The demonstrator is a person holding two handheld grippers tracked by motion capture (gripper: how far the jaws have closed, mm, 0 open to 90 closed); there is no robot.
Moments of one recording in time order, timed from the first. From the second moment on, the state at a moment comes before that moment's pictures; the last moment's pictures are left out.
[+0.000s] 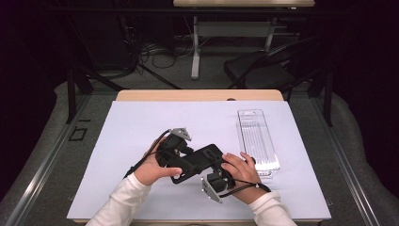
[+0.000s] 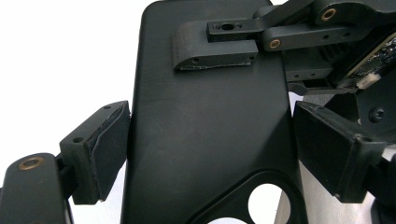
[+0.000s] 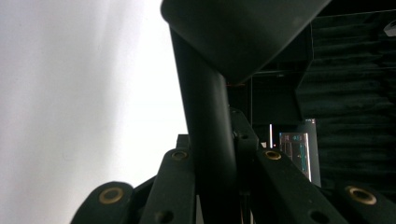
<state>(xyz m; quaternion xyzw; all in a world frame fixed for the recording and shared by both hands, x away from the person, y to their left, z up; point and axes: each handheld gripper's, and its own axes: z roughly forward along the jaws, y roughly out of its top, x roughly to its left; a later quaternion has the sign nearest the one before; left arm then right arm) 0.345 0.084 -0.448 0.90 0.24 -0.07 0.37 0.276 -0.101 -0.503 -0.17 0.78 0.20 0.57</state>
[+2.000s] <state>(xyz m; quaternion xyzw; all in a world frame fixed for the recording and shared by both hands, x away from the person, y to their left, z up) 0.355 0.112 -0.434 0.87 0.27 -0.04 0.41 0.278 -0.105 -0.505 -0.17 0.78 0.20 0.57</state>
